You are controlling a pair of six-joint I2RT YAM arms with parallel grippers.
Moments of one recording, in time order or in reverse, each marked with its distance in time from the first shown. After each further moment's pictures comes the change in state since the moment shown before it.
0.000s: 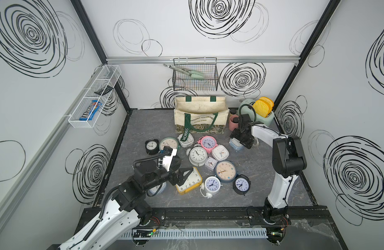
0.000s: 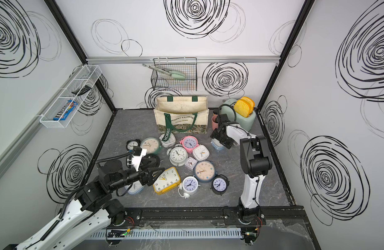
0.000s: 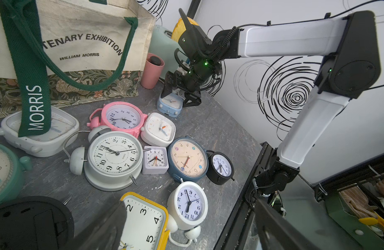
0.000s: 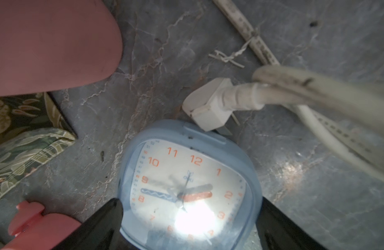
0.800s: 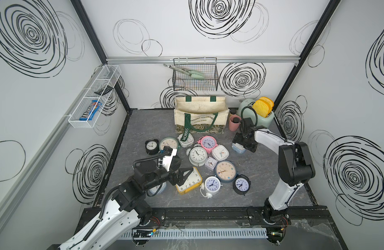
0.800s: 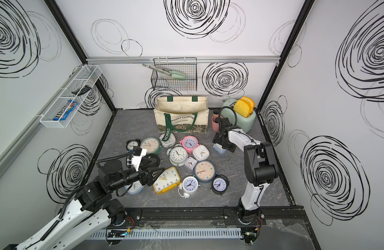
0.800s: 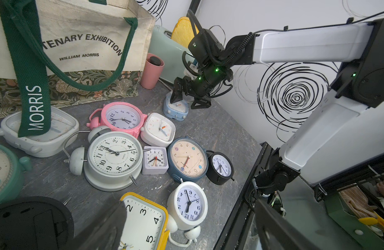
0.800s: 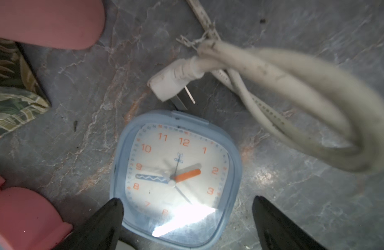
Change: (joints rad) left arm 0.000 0.000 0.001 0.000 0.001 0.000; right arm 0.008 -0.137 -0.147 0.001 0.063 -0.055
